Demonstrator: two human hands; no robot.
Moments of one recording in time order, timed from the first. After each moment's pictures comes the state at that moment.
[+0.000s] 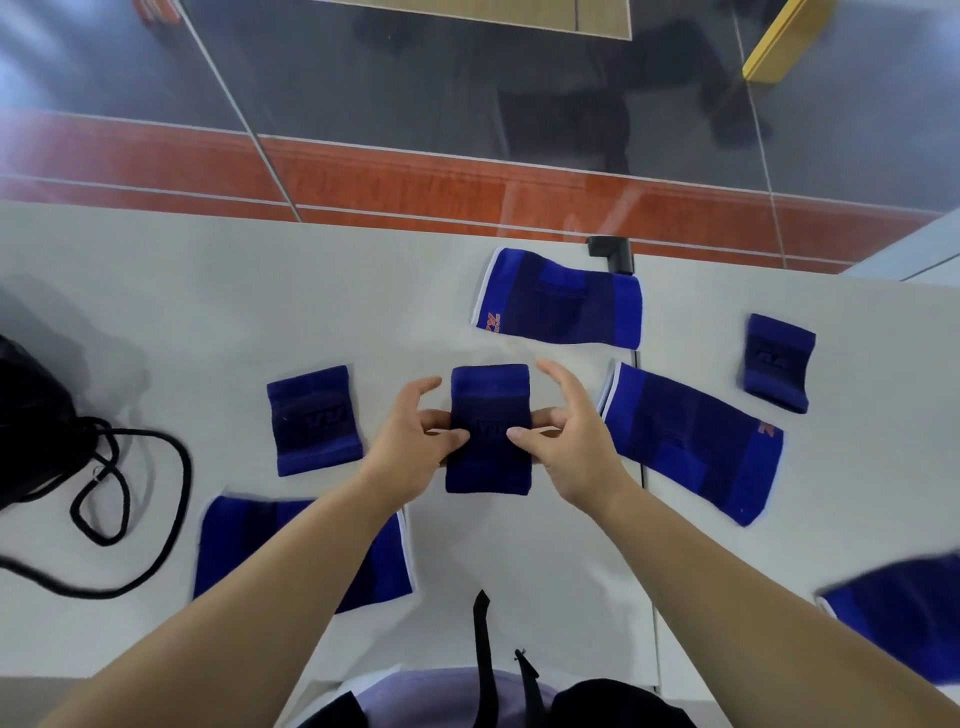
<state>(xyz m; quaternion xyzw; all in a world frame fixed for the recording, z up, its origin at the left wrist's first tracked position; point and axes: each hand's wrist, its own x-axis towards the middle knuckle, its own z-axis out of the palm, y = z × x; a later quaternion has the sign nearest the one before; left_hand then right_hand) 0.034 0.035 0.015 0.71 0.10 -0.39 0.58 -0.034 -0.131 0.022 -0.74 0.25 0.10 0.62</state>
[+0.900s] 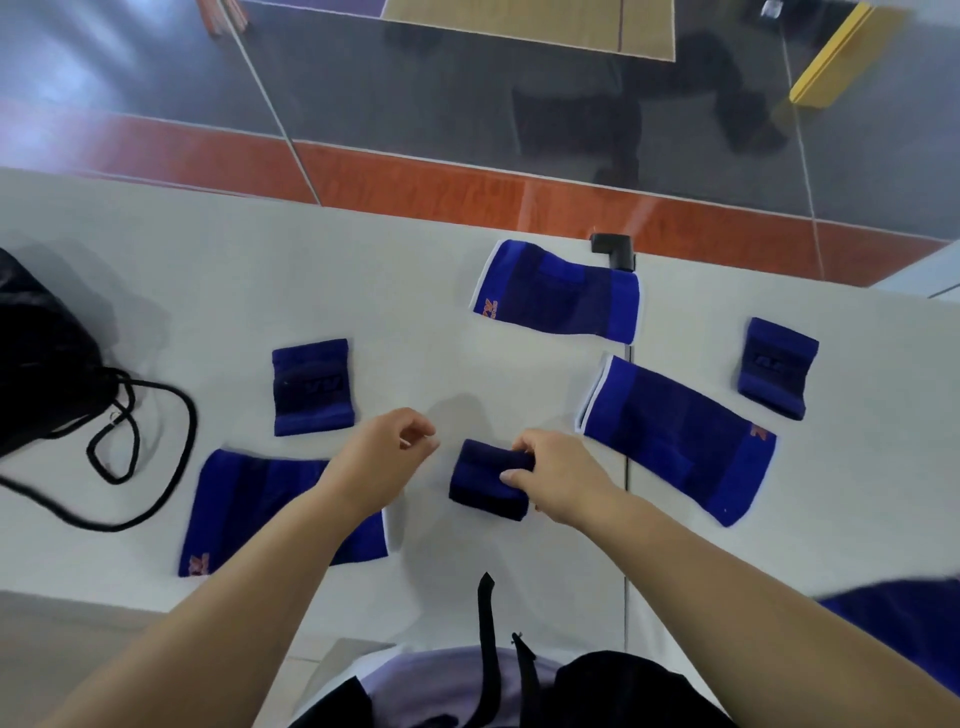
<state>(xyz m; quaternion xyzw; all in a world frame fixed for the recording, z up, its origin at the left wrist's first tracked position) -0.006 0.055 0.014 0.89 -0.02 -0.31 0.34 -0.062 -0.144 0.006 -0.87 0.15 0.30 0.35</state>
